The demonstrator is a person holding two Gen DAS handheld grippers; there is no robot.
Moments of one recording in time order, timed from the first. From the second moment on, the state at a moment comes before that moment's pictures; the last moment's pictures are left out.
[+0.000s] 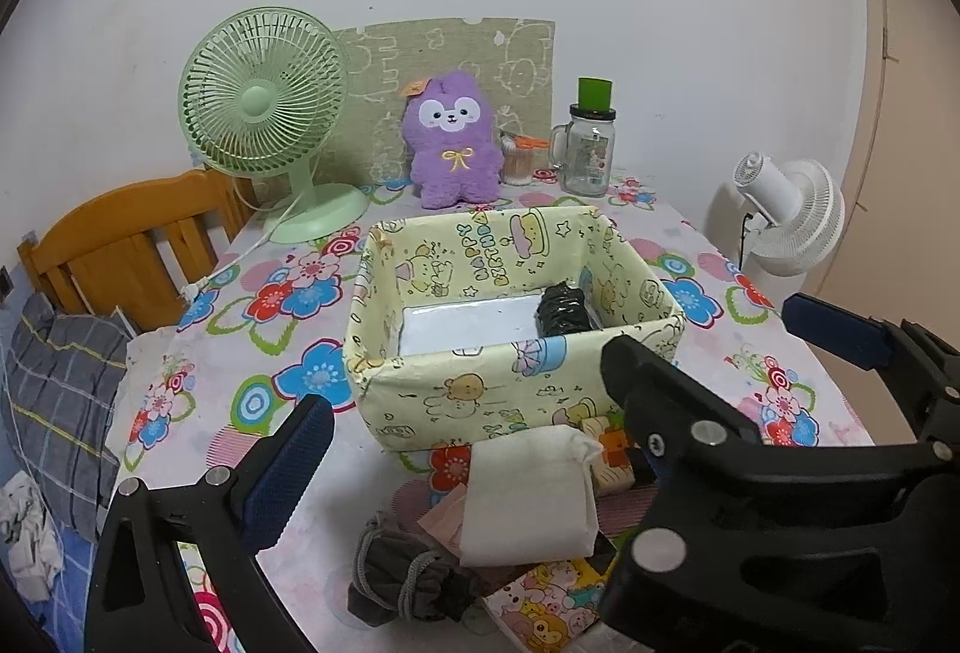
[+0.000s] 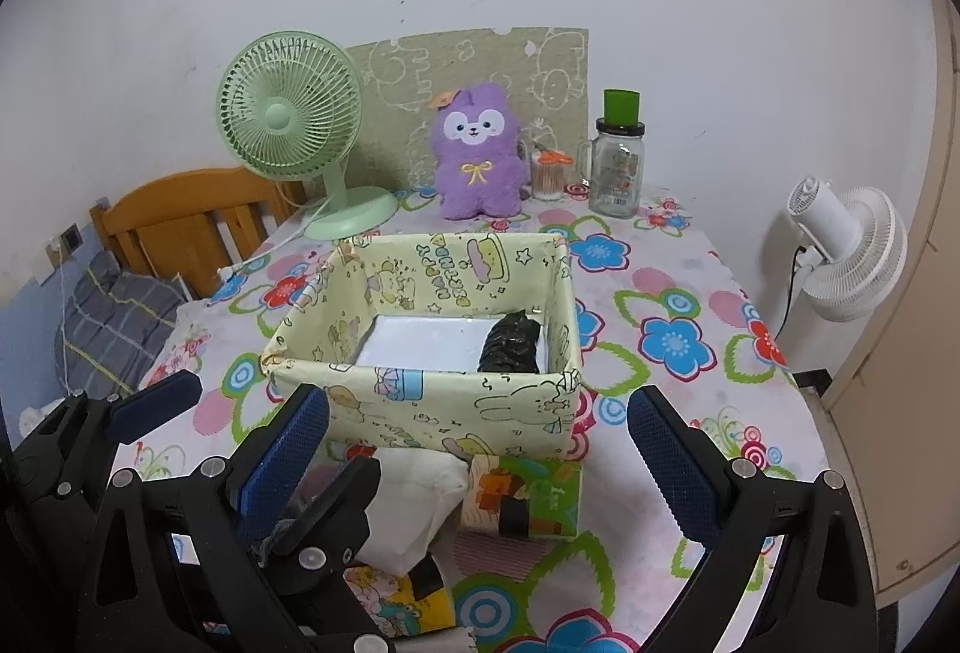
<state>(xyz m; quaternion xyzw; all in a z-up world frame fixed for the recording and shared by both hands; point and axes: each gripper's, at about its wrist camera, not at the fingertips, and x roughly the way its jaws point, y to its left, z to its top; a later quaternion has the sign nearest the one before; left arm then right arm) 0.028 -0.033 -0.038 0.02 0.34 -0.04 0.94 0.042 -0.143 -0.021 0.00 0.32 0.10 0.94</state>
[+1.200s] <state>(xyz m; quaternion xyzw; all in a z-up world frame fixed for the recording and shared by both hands) 0.005 -0.046 -0.088 0.02 0.36 -0.05 0.93 0.016 -0.156 -0.076 0.01 0.34 0.10 0.93</state>
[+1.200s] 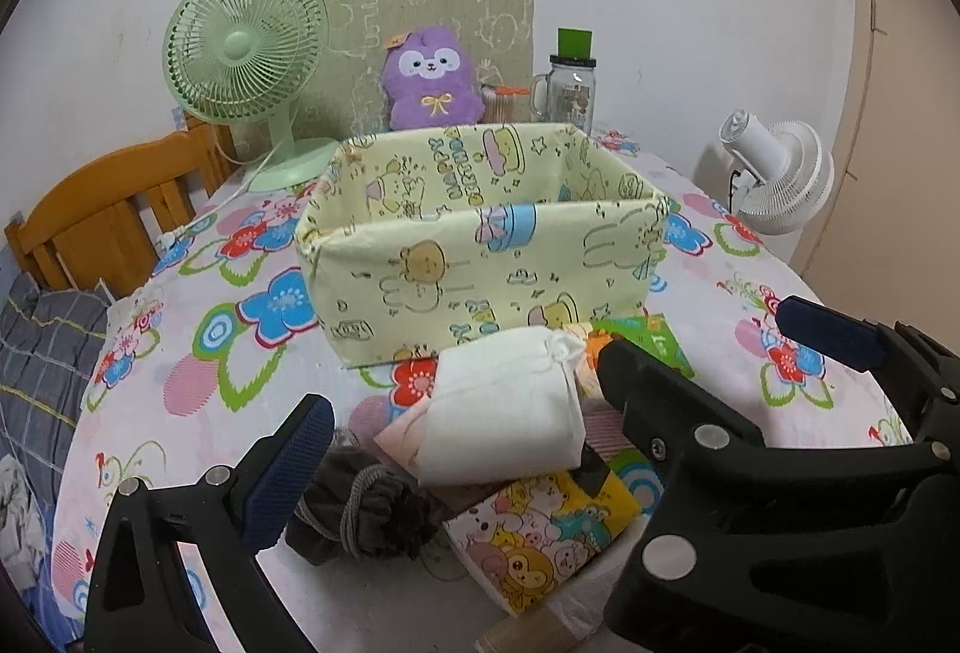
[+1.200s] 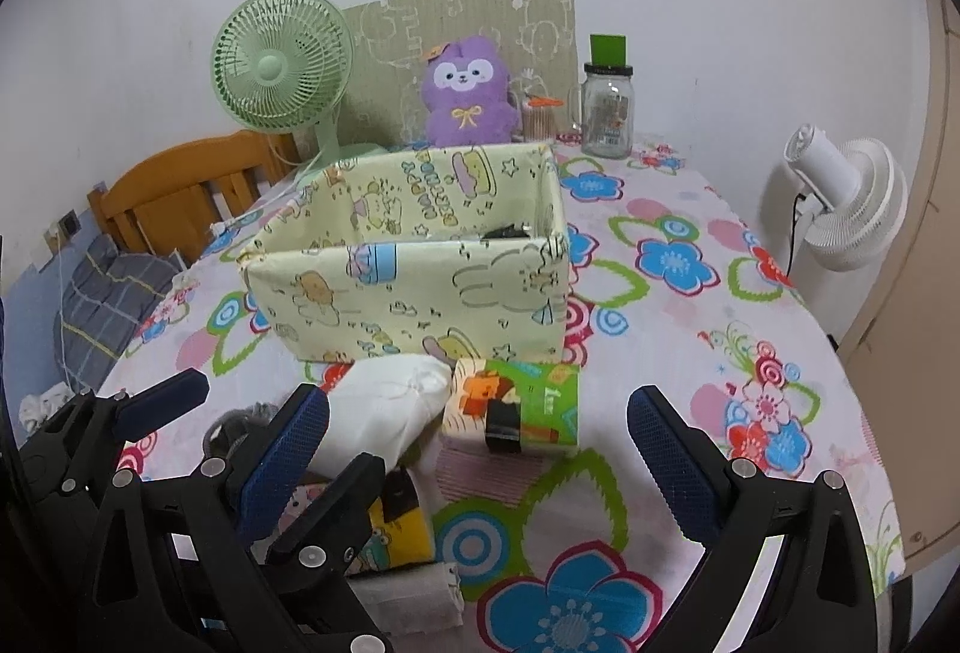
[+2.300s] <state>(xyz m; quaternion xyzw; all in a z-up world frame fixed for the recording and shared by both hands) 0.054 -0.046 -0.138 0.02 0.42 -0.04 0.90 0.065 -0.171 -0.127 0.03 0.42 0.07 0.90</state>
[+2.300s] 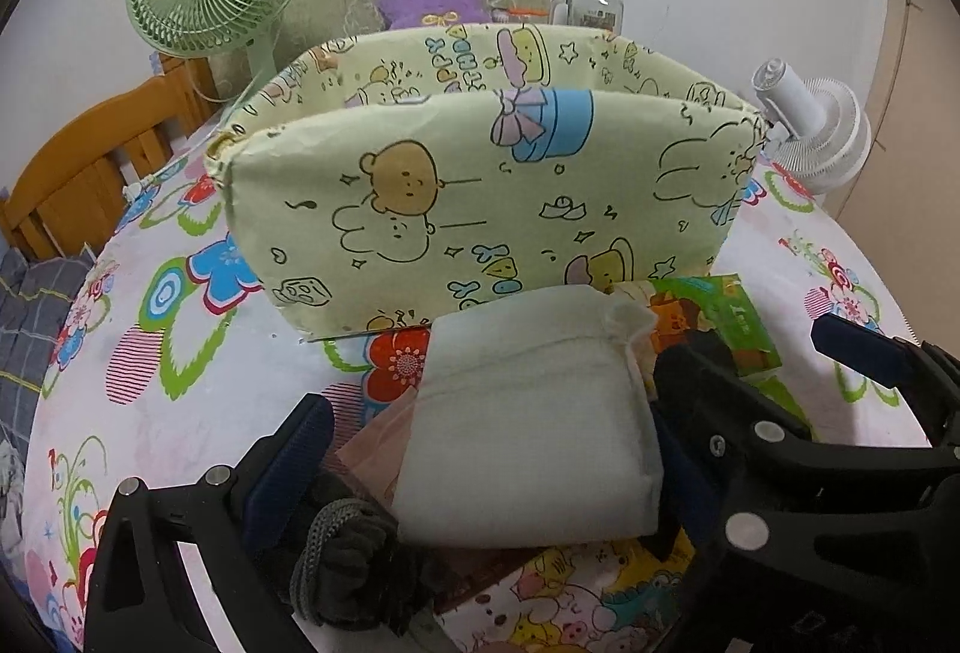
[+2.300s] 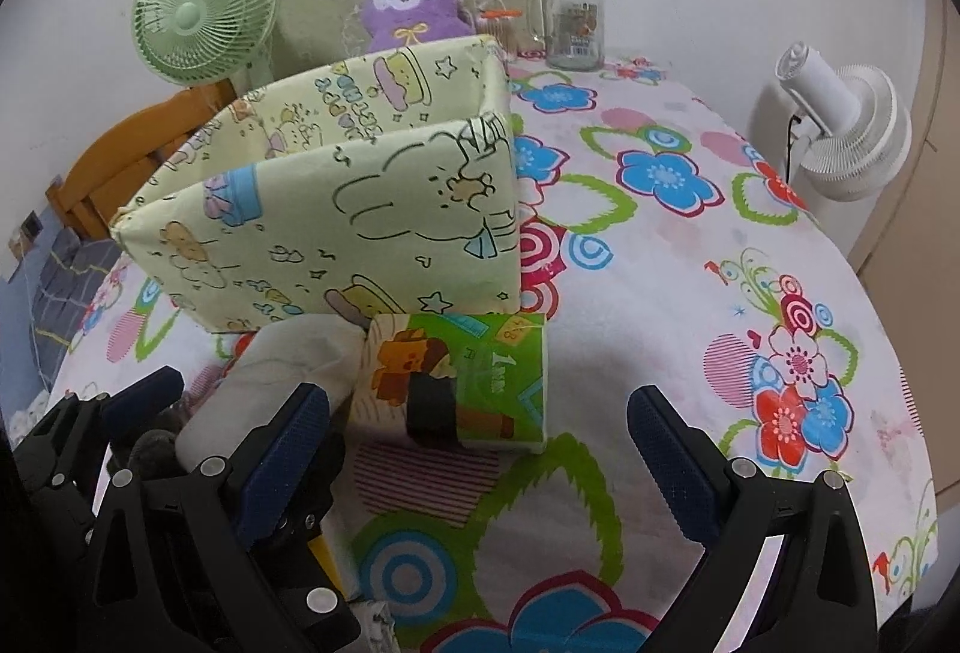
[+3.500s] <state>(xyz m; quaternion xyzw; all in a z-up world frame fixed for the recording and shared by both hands) 0.058 -0.050 -0.140 0.02 0.43 -0.08 0.90 0.084 -0.160 -0.141 0.05 0.43 0.08 0.90</state>
